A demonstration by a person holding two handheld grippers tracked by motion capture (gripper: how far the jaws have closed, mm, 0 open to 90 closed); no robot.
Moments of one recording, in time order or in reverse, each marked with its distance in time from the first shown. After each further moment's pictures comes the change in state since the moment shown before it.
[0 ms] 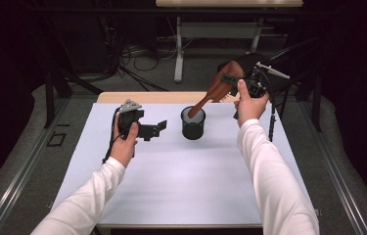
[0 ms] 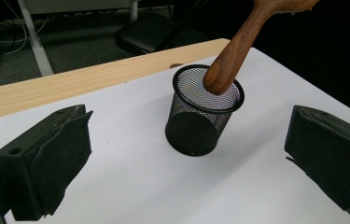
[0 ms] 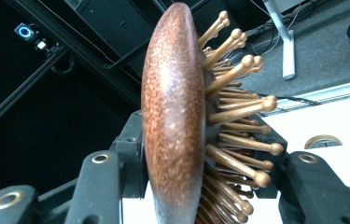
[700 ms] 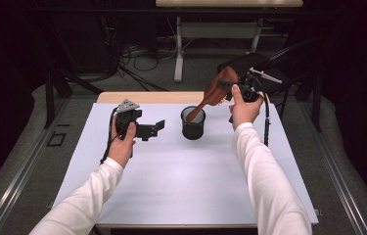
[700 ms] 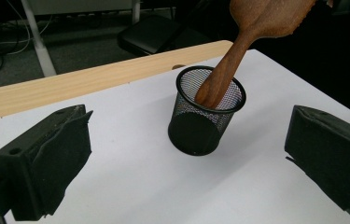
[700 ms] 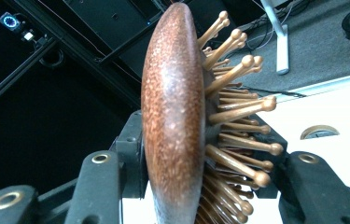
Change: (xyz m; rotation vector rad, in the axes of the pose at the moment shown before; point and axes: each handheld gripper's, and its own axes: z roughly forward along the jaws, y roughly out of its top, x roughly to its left) left arm 0.002 0.000 -0.006 -0.007 0.007 -0.013; right arm -0.007 -0.018 0.015 0.017 -0.026 -0.011
